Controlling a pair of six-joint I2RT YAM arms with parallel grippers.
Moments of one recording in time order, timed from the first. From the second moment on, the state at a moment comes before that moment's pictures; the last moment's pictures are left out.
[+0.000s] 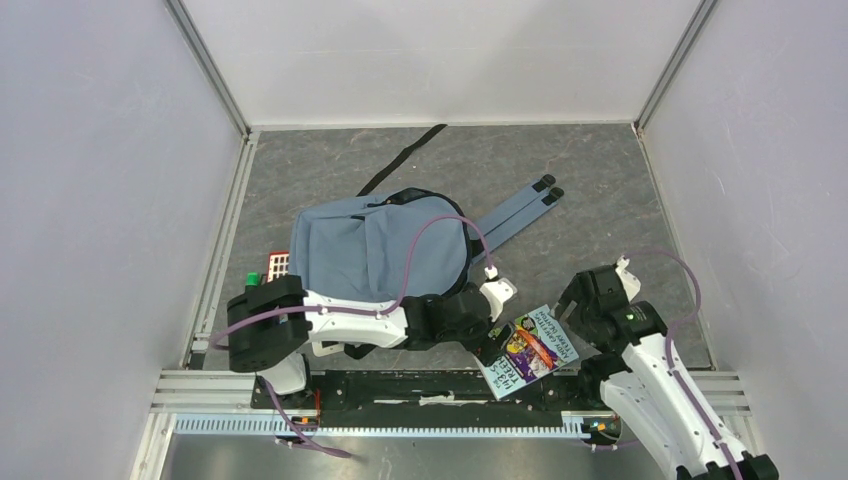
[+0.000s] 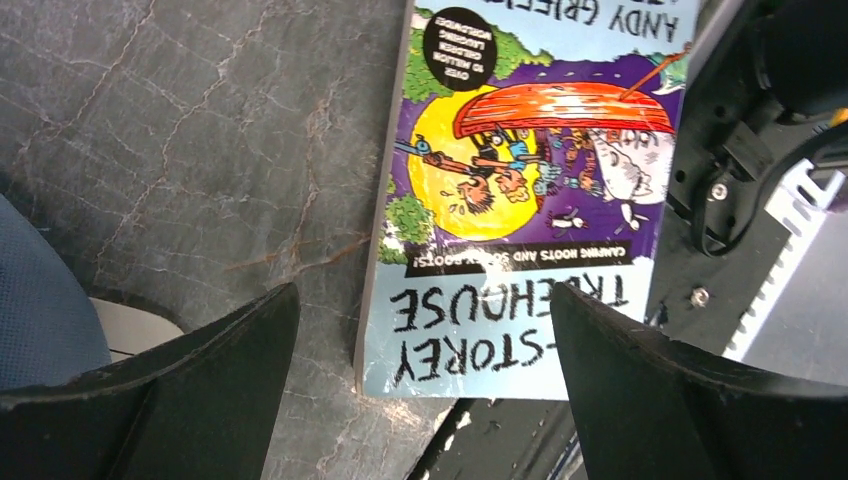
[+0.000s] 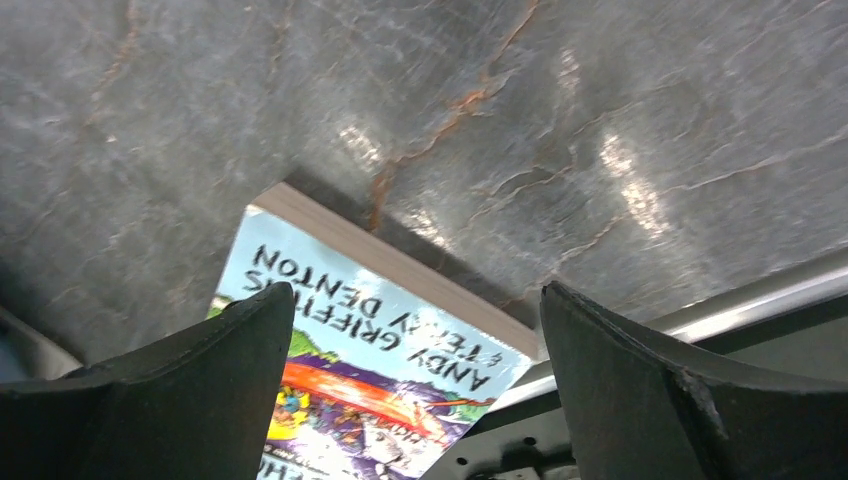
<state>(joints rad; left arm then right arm) -1.31 1.62 0.88 0.04 -0.09 -0.40 0.27 0.65 0.47 -0.99 0.24 0.87</state>
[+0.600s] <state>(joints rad) -1.31 1.68 0.89 0.08 -0.13 -0.49 0.27 0.69 0.45 -1.00 0.10 0.95</state>
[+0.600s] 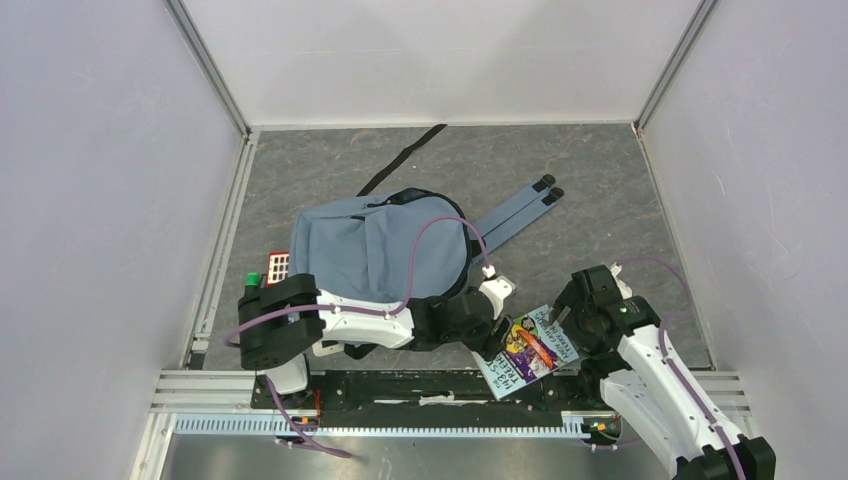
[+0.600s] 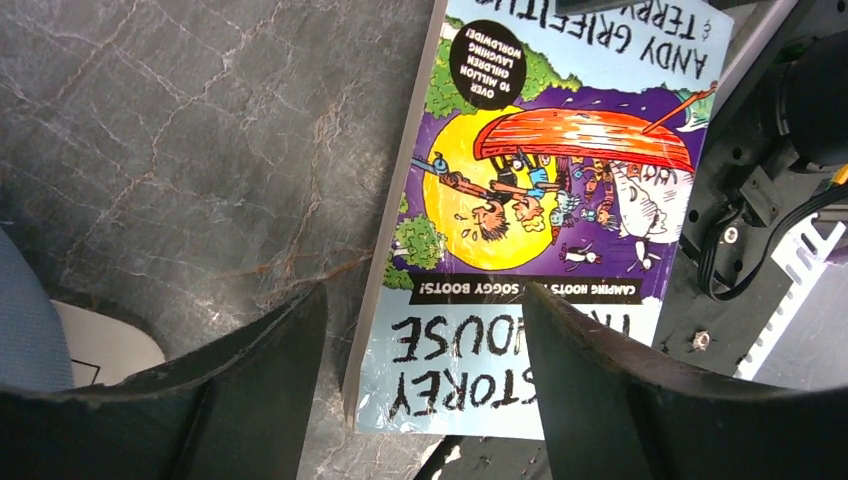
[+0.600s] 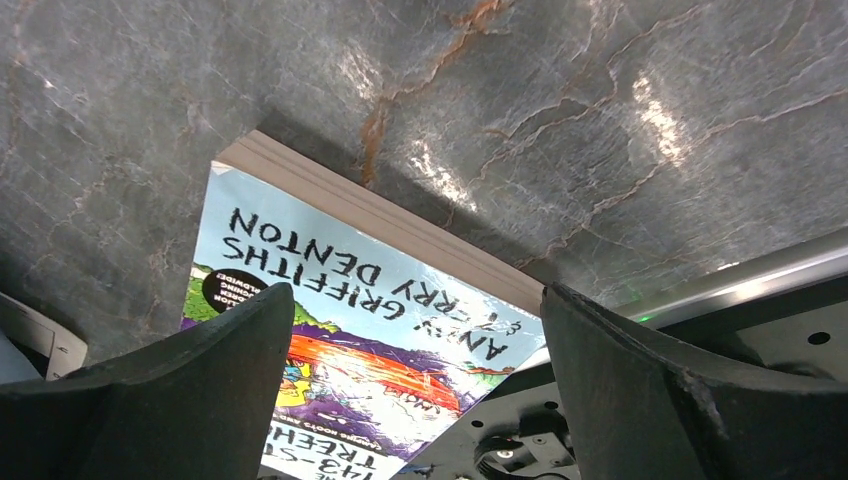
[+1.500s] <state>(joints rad) -1.37 1.37 0.67 -0.04 -0.25 -1.00 0.27 0.84 0.42 -0.81 0.02 0.84</state>
